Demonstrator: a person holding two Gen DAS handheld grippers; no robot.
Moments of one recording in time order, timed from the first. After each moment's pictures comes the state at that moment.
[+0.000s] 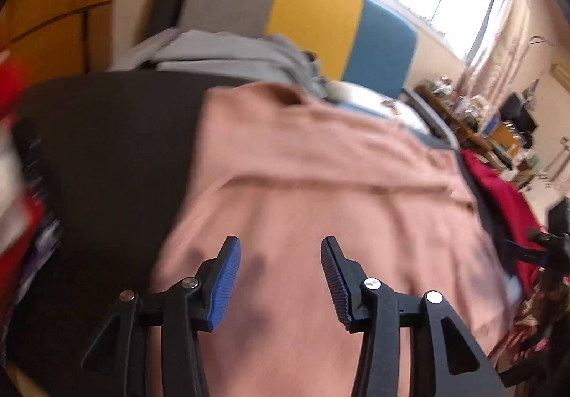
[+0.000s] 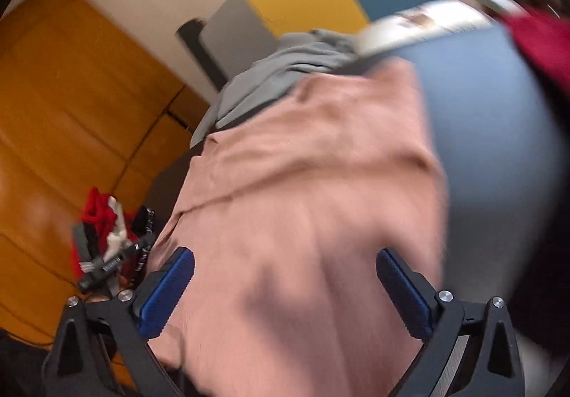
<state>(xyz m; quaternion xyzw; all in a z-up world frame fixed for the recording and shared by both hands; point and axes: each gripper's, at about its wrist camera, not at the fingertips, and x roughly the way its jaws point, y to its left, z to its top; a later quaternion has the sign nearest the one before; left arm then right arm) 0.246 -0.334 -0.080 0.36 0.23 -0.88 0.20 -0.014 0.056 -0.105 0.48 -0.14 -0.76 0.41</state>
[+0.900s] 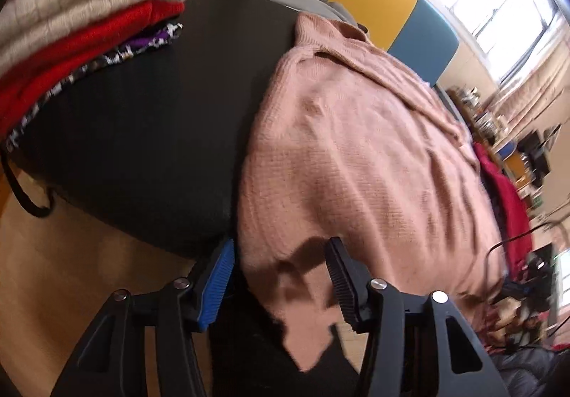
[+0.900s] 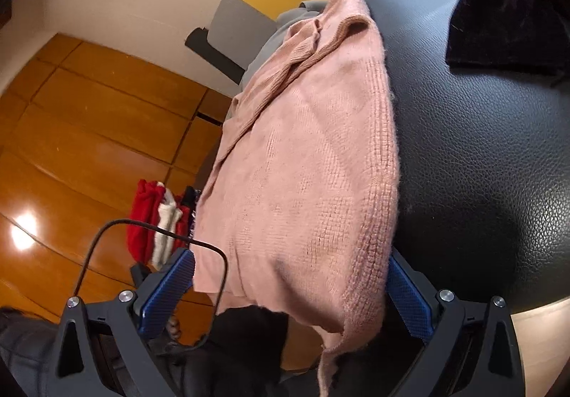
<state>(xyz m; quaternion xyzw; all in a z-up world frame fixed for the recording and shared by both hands) 0.368 -0.290 -0.135 0.39 0.35 -0.82 0.22 0.072 0.106 -0.165 0.50 -0.24 -0.69 0.47</state>
